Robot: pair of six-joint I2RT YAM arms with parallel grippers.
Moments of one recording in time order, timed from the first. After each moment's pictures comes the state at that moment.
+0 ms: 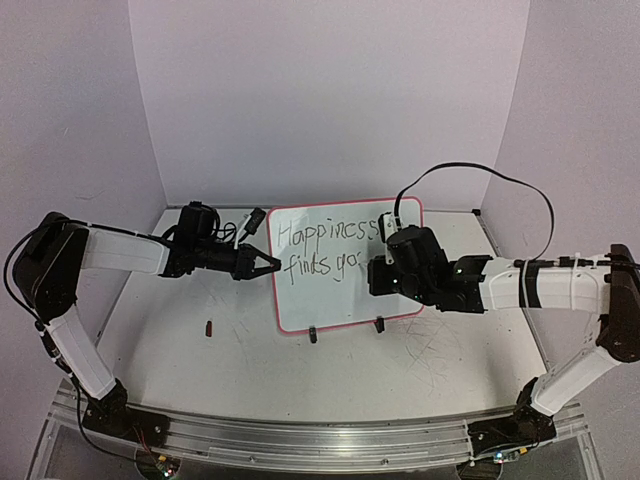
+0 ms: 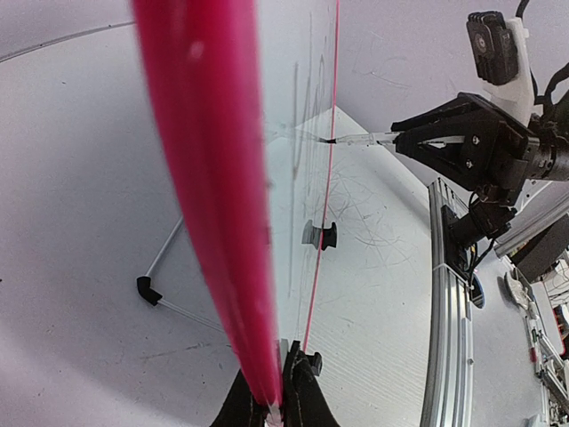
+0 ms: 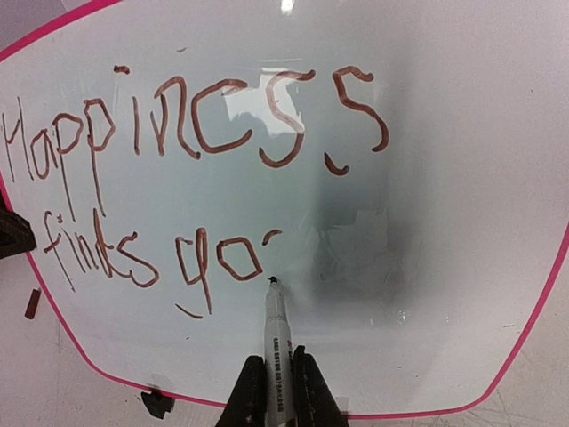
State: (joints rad) left arm -0.49 1.70 0.94 0.23 0.84 -0.13; right arm 0.91 1.50 0.97 -0.07 0.42 0.47
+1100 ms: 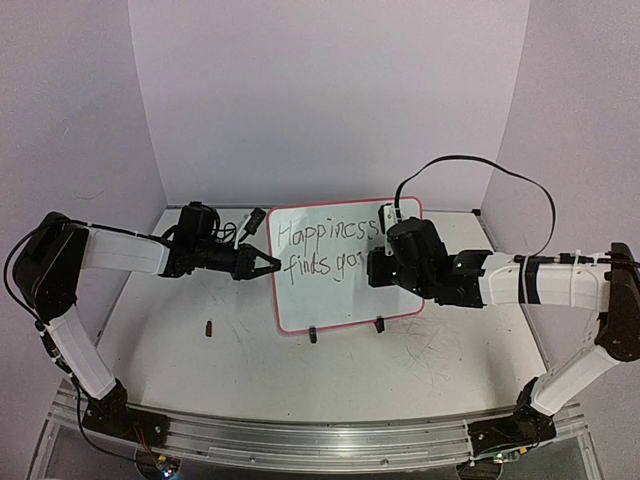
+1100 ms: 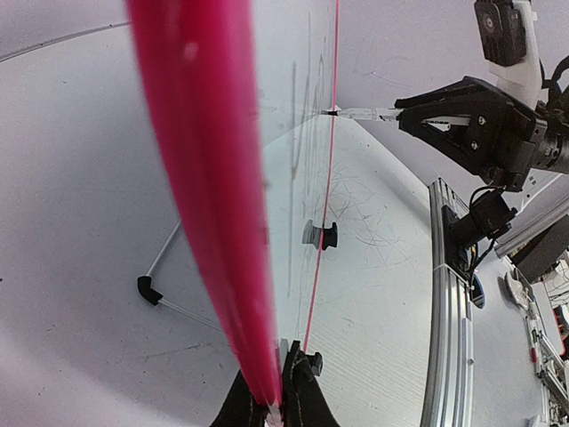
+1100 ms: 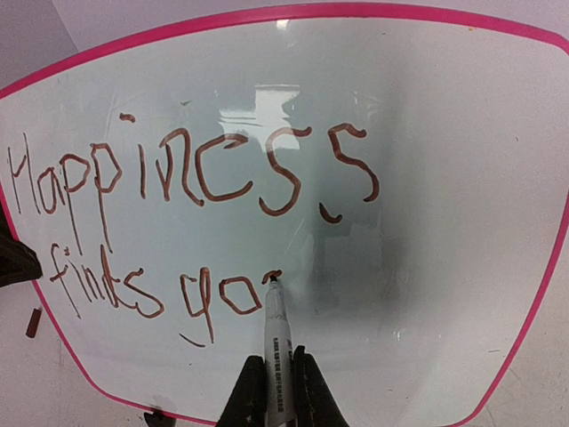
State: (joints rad) left arm -0.49 1.70 0.94 0.23 0.83 -0.13; right arm 0.90 1.51 1.01 -0.06 0.45 0.44
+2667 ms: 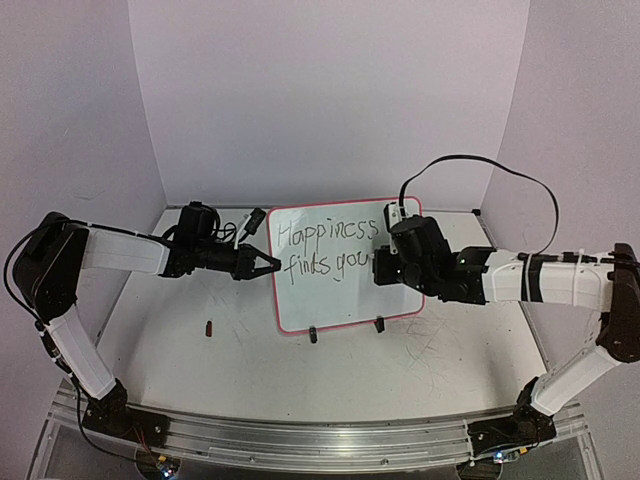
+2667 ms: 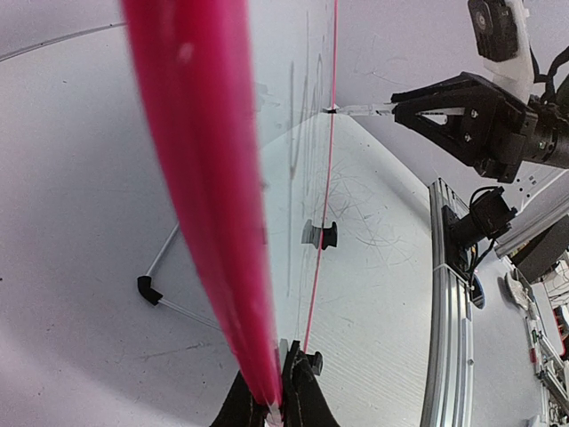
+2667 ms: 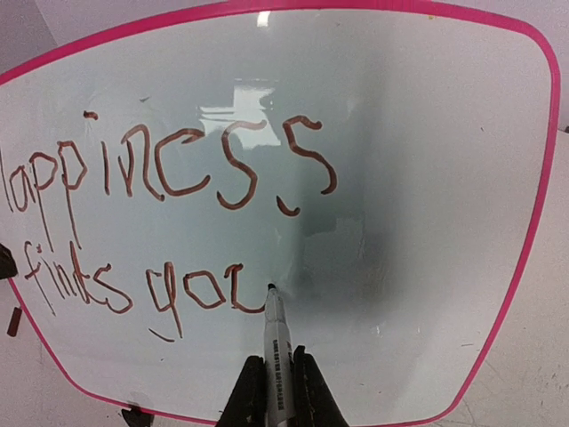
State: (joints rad) left arm -0.49 1.70 0.94 0.23 0.83 -0.13; right arm 0.87 1.50 1.01 -0.11 0.47 0.43
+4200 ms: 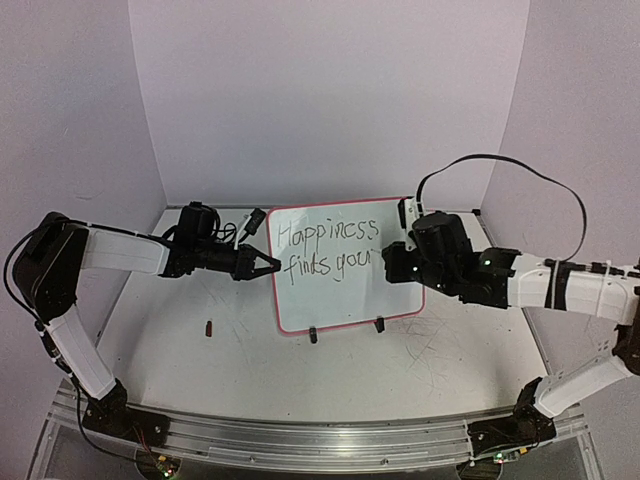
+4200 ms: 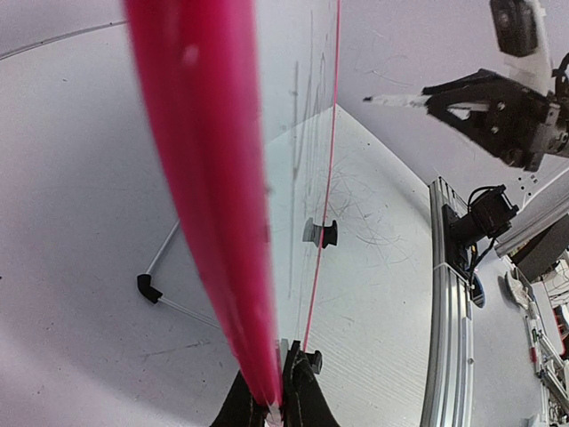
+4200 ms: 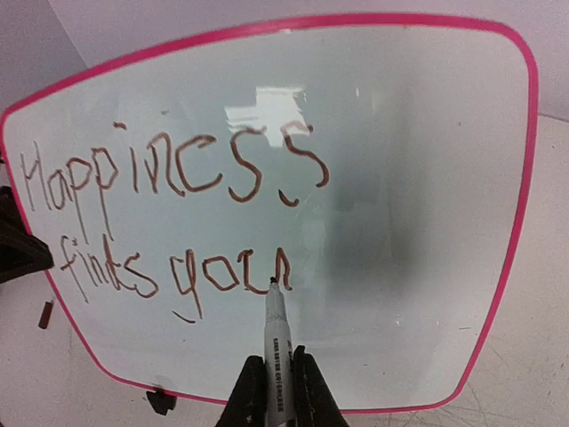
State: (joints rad) left arm -0.49 1.70 0.94 0.23 0.83 -0.13; right arm 0.87 1.38 0.96 -0.13 0.40 0.46
